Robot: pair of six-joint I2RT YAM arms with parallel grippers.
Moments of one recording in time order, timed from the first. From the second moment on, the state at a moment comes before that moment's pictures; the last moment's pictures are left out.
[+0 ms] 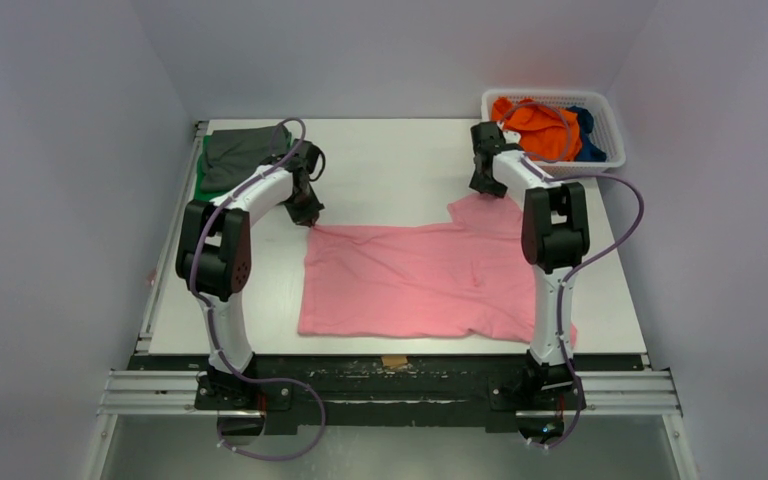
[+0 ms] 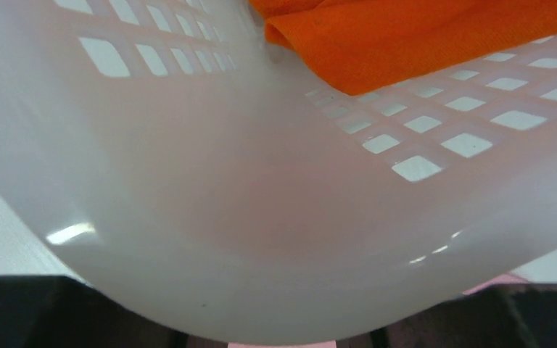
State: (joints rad) left arm -0.26 1.97 1.48 -0.75 -0.18 -0.75; right arm 0.16 2.25 1.77 -0.61 0.43 0.51
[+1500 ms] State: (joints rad) left arm -0.25 1.76 1.21 -0.64 -0.06 -0.72; right arm 0.26 1.45 0.89 -0.09 0.30 0.44
